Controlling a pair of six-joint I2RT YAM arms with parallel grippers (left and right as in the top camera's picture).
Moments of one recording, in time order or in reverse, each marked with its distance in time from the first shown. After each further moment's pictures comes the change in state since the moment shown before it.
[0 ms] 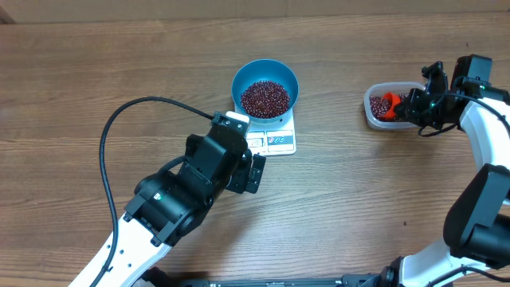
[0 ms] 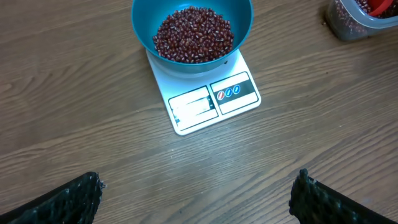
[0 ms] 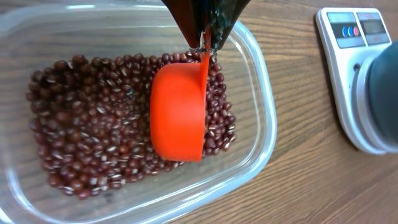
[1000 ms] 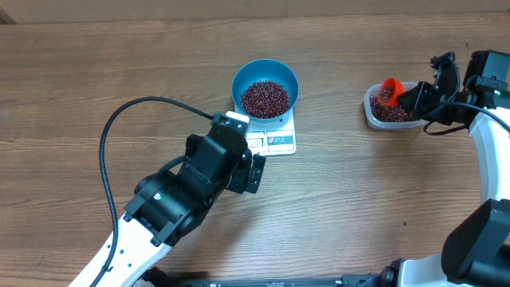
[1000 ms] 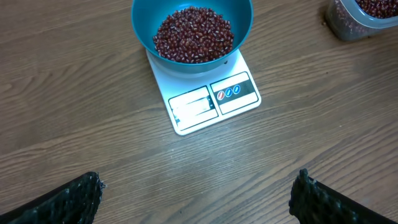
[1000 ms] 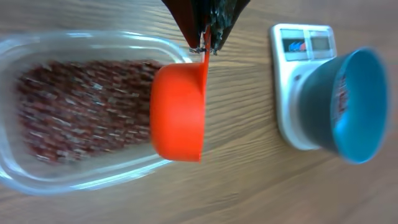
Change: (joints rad) left arm 0.000 0.000 0.000 0.000 0.000 0.000; right arm 0.000 -0.151 0.000 -0.033 -0.134 -0.035
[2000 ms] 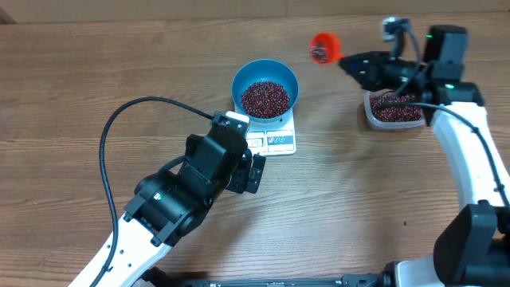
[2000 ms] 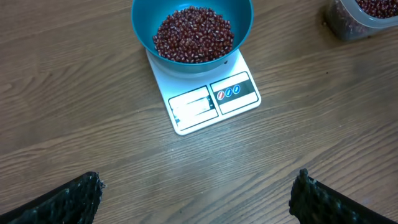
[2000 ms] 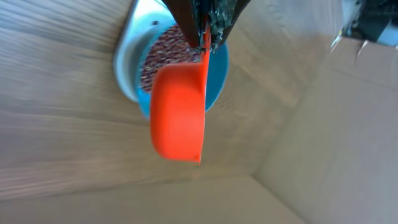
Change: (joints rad) left arm 0.000 0.000 0.000 0.000 0.000 0.000; right arm 0.272 0.000 0.000 0.435 -0.344 0.165
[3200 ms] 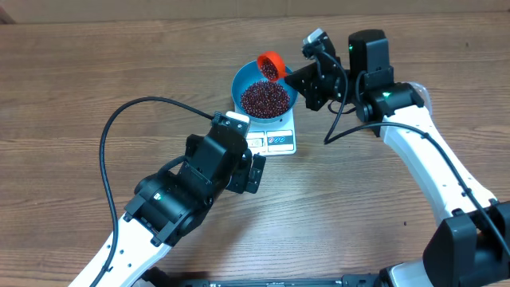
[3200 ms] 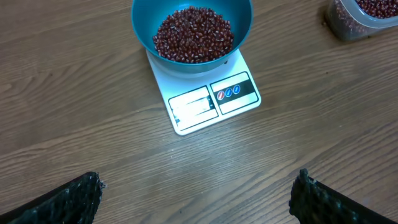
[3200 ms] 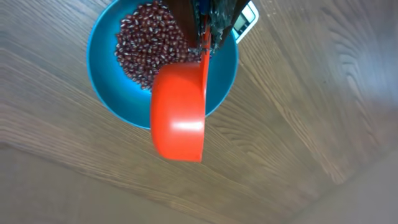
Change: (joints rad) left arm 0.000 0.000 0.000 0.000 0.000 0.000; right arm 0.300 0.000 0.000 0.008 0.299 -0.325
